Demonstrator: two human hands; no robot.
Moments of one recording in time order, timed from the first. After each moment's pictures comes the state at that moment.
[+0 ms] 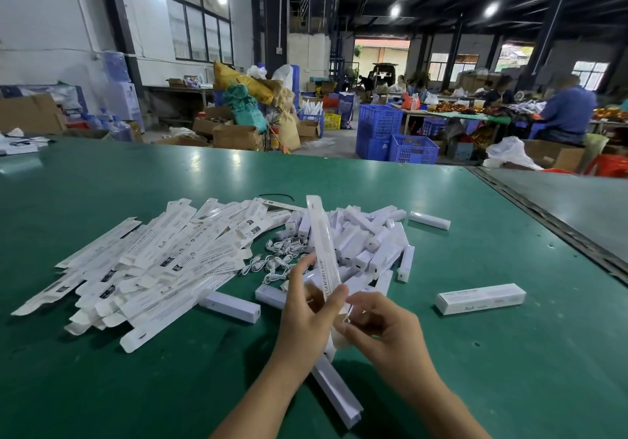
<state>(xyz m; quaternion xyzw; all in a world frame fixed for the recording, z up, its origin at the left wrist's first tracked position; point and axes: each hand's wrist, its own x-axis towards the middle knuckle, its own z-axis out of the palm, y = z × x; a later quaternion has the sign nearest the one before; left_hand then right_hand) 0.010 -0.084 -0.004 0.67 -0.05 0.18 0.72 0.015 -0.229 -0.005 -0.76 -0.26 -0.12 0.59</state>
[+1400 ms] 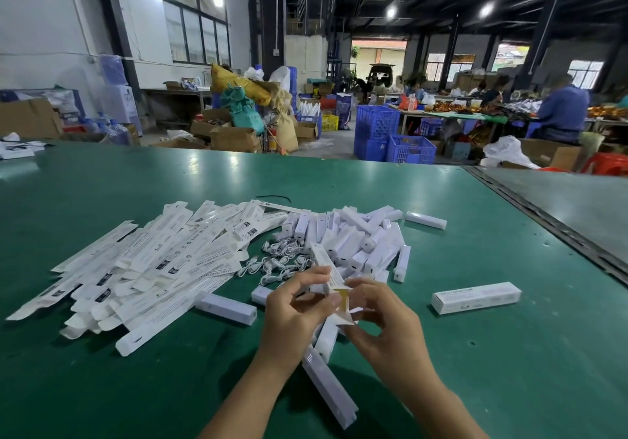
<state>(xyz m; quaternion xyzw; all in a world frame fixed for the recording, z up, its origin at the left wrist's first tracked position) -0.002 -0.076 0.018 0.64 -0.05 0.19 0.74 0.013 -0.230 0.005 -0.75 -0.32 -0.22 0.54</state>
